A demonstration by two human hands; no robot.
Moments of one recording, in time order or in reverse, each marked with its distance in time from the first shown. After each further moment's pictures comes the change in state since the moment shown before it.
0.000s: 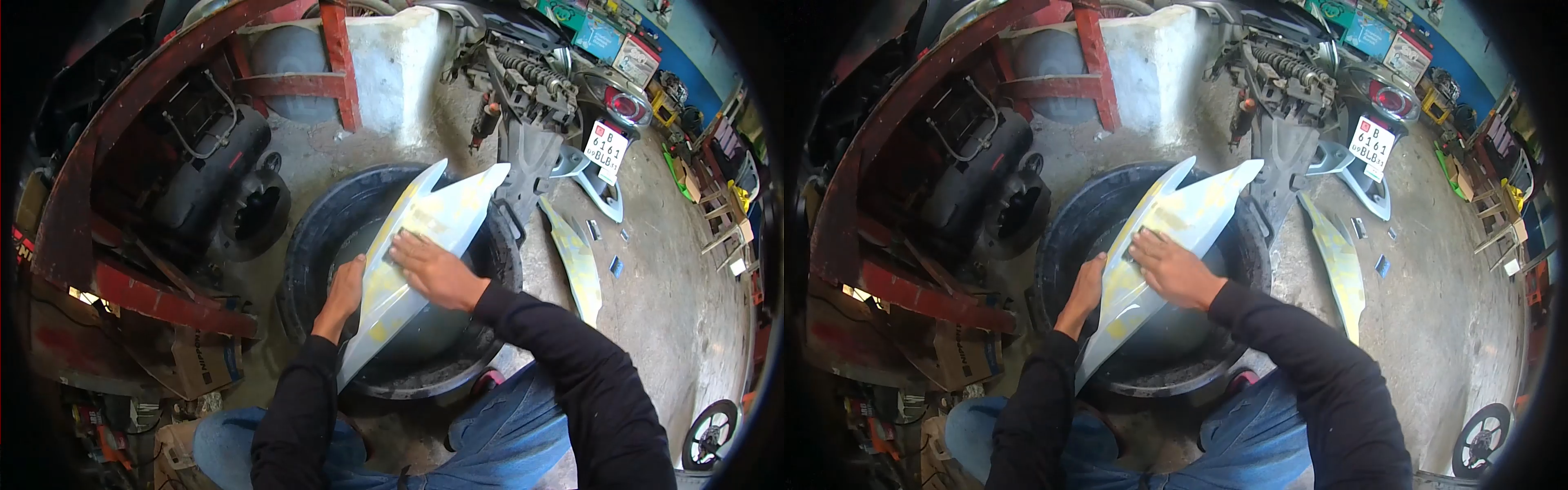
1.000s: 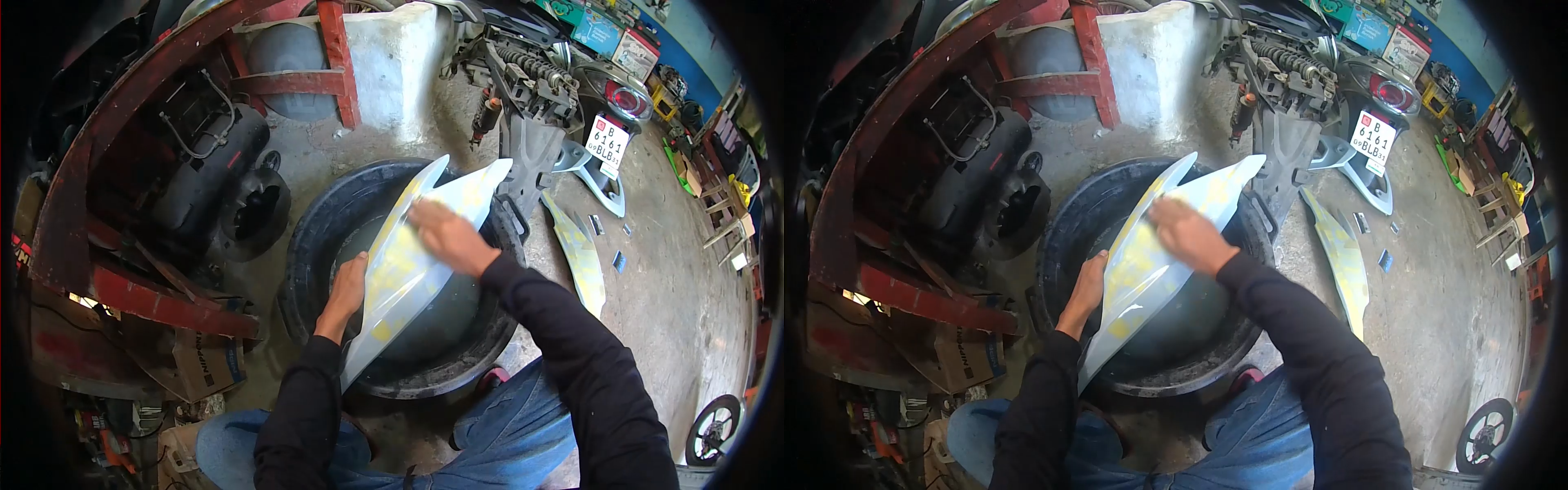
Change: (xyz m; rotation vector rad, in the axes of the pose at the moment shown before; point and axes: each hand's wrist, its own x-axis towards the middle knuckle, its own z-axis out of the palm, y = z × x) left_hand -0.001 0.005 -0.002 0.012 -0.030 -0.024; right_hand 0.013 0.047 -0.003 0.052 0.126 0.143
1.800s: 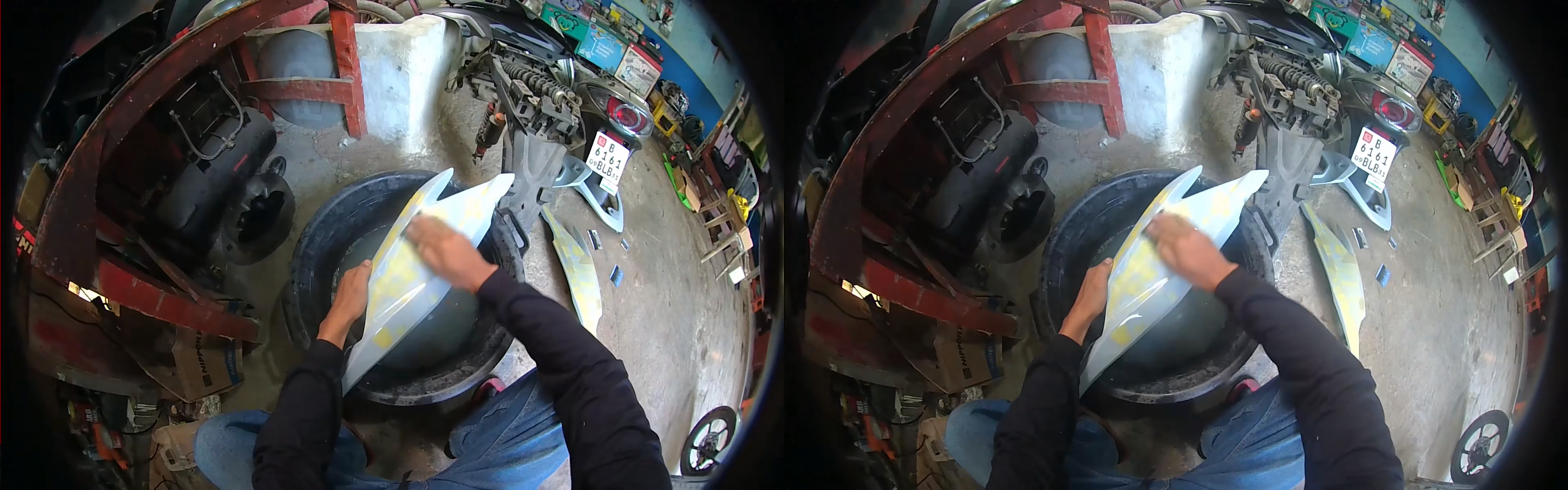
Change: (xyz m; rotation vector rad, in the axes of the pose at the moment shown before) left_hand 0.006 -0.008 0.001 0.008 0.010 -0.008; right_hand 0.002 -0.013 -0.001 -0.024 -0.051 -0.005
